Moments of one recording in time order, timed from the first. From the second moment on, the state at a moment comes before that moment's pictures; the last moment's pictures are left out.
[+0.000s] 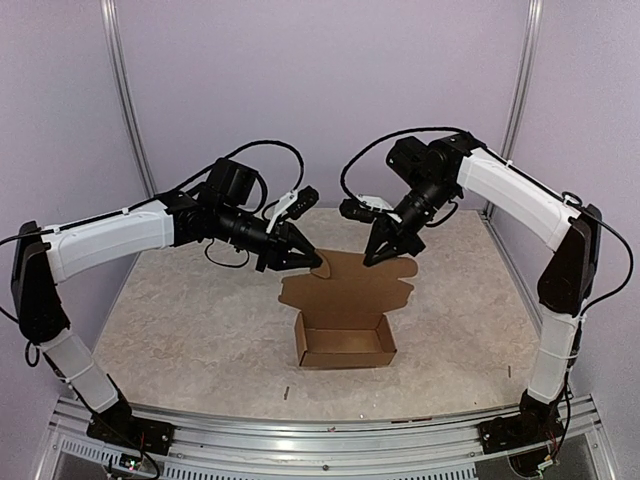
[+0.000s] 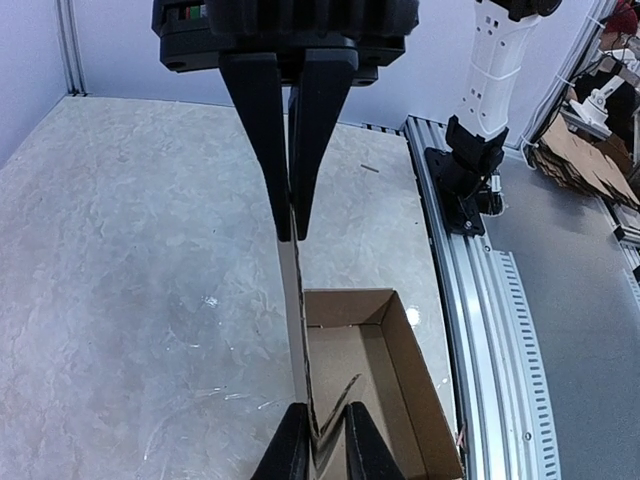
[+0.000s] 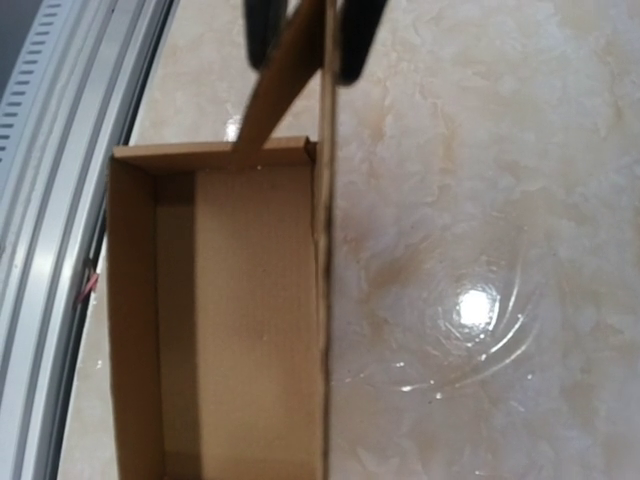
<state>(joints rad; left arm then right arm) -0.71 1.64 1.38 -0.38 0.80 0.30 0.63 1.92 2.00 -1.35 -0.67 -0.99</state>
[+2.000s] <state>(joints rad) -0.66 1.49 1.10 -0.08 0.72 0.16 0.39 1.80 1.65 -1.03 -0.92 -0.77</state>
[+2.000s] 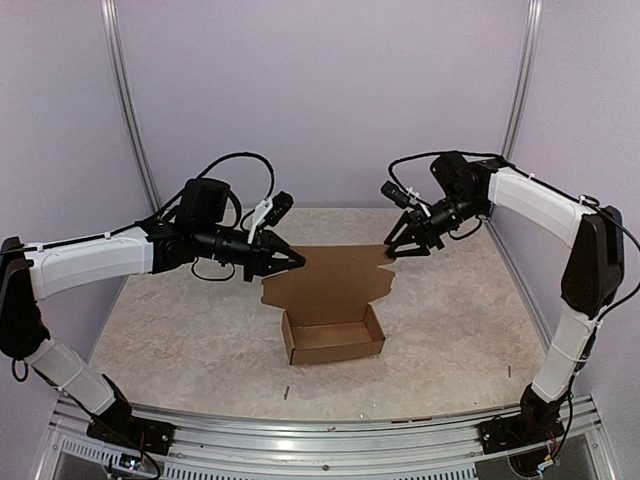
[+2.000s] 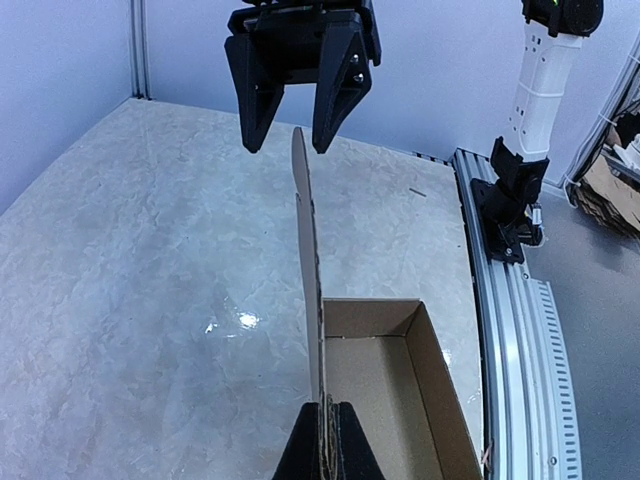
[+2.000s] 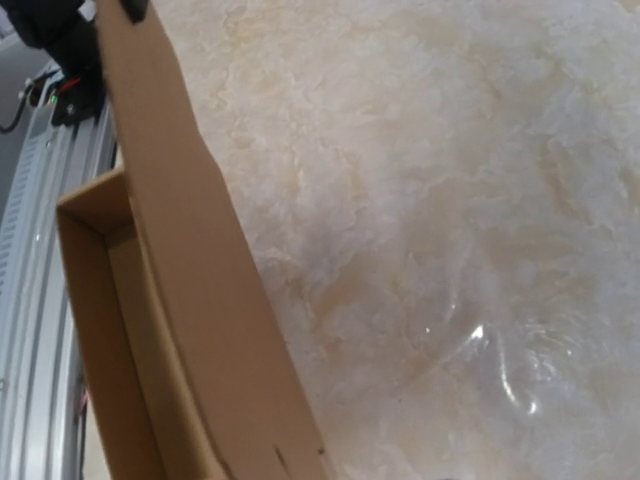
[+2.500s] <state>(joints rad) -0.69 1.50 1.10 -0.05 0.56 0.13 0.42 1.83 1.66 -0.89 -0.79 -0.57</state>
